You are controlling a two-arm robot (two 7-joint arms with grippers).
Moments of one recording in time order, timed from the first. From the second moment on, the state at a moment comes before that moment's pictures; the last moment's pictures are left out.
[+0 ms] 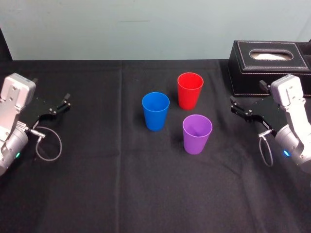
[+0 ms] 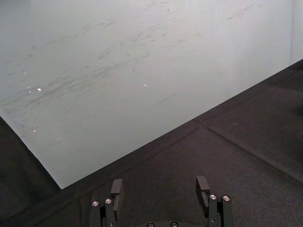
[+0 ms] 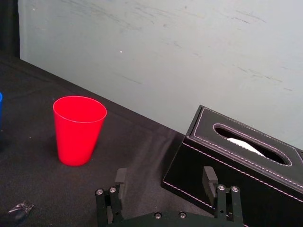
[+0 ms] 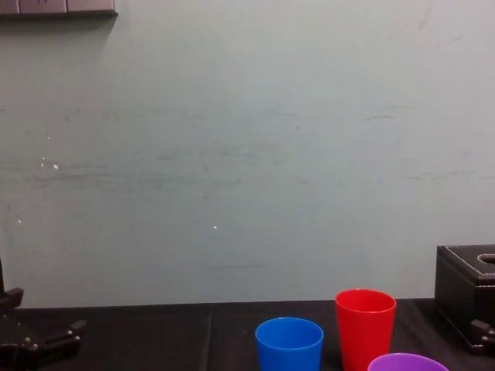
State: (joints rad) left arm -0.20 0.60 0.45 -1.41 -0.25 -0.12 0.03; right arm 0.20 0.60 -0.45 -1.41 0.25 -0.12 -0.03
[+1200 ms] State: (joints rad) left arm -0.20 0.60 0.45 -1.41 -0.25 -0.12 0.03; right arm 0.20 0.60 -0.45 -1.41 0.25 -0.12 -0.03
